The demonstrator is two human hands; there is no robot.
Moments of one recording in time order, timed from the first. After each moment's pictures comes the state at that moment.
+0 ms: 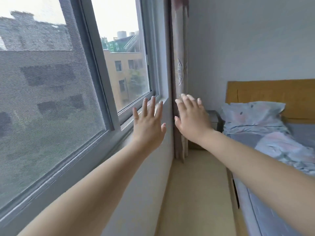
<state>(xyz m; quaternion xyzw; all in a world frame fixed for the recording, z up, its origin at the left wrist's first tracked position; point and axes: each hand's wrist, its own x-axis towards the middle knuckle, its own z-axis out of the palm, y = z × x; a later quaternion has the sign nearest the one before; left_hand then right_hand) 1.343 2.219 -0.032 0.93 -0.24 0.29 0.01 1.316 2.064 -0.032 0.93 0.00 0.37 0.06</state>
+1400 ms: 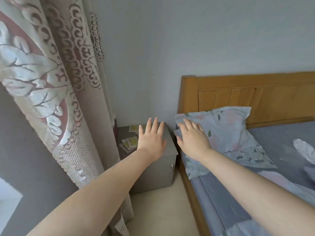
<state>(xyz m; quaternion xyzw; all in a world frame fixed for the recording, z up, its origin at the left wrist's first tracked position) 2.260 1.479 -0.187 0.87 -0.49 0.09 0.02 2.137 1.369 -0.170 0.96 -0.26 0.12 0.05</state>
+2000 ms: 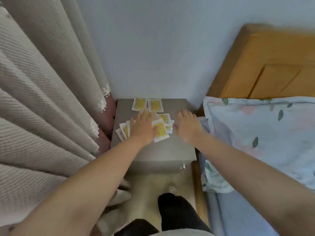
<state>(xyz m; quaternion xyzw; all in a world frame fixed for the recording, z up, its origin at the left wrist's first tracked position) 2.561 1.274 -0.377 0.93 -0.33 -0.17 0.05 2.462 1.127 -0.353 0.98 -0.19 -0.08 -0.01</state>
